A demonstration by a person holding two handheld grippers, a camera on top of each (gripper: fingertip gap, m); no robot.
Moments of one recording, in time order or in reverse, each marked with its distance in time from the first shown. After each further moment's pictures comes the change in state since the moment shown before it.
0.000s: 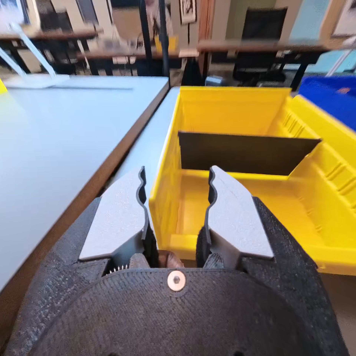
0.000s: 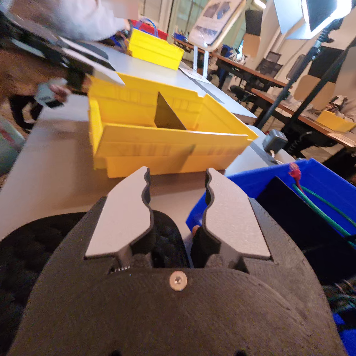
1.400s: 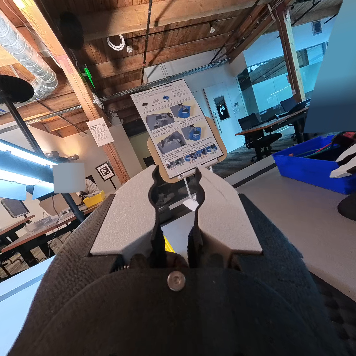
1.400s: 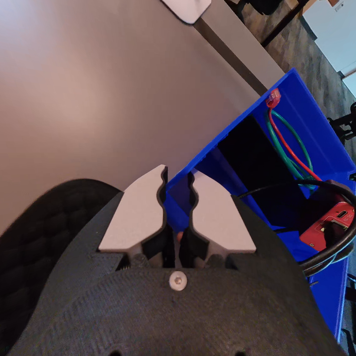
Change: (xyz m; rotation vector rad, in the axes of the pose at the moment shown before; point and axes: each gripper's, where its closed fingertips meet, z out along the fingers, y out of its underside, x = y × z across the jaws) left arm 0.217 -0.155 -0.123 0.668 0.504 0.331; right arm 0.155 0.154 -0.322 -0.825 0.736 0.203
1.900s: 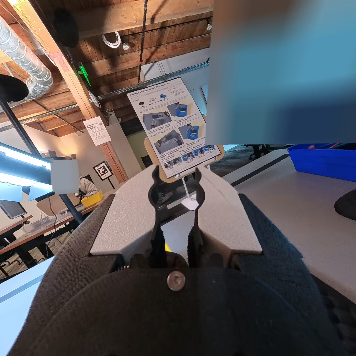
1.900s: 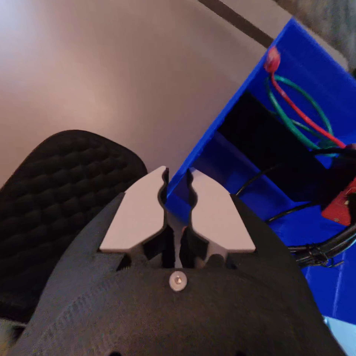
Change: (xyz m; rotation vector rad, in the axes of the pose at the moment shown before) left arm 0.005 -0.001 0.004 -0.010 0.014 0.004; right arm 0.021 0.057 -0.047 -0.047 -0.027 0.177
